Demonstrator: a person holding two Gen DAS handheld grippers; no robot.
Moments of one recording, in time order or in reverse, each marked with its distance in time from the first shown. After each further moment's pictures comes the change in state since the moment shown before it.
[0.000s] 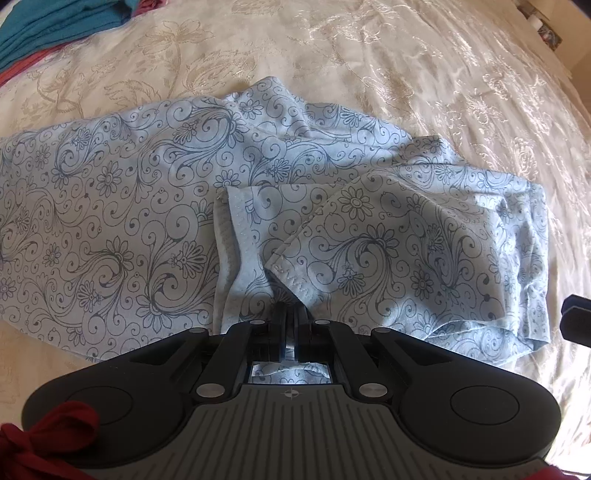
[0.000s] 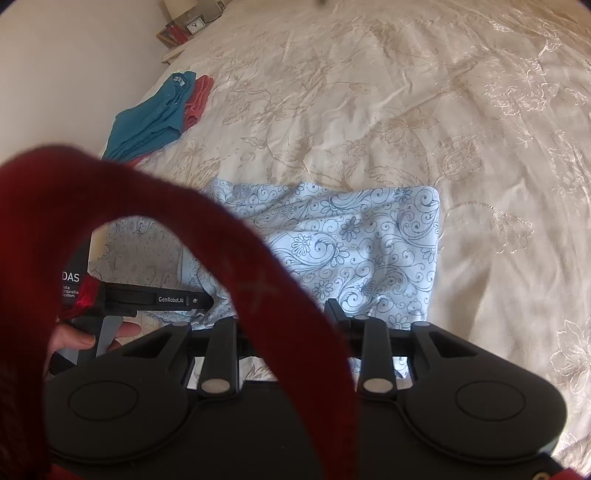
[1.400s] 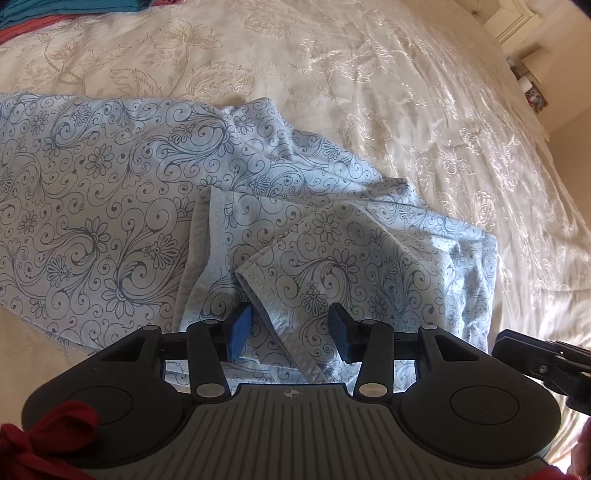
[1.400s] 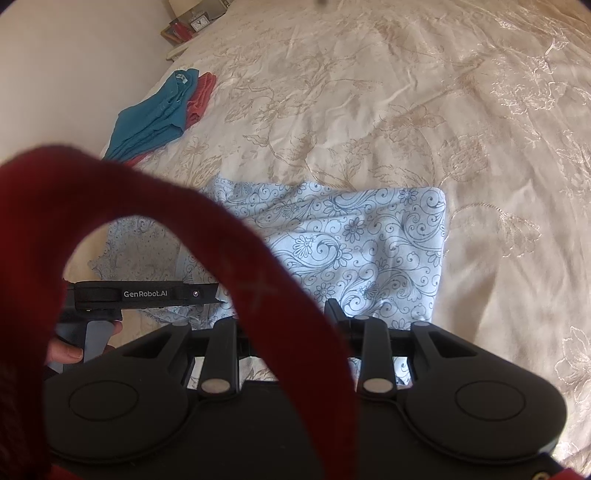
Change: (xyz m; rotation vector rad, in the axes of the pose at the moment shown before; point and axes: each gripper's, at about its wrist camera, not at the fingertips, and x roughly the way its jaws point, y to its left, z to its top) left arm -0.006 0.014 -0.007 -0.193 -0.067 -0.189; right arm 0.006 -0.001 -0.001 0.003 0.004 0.010
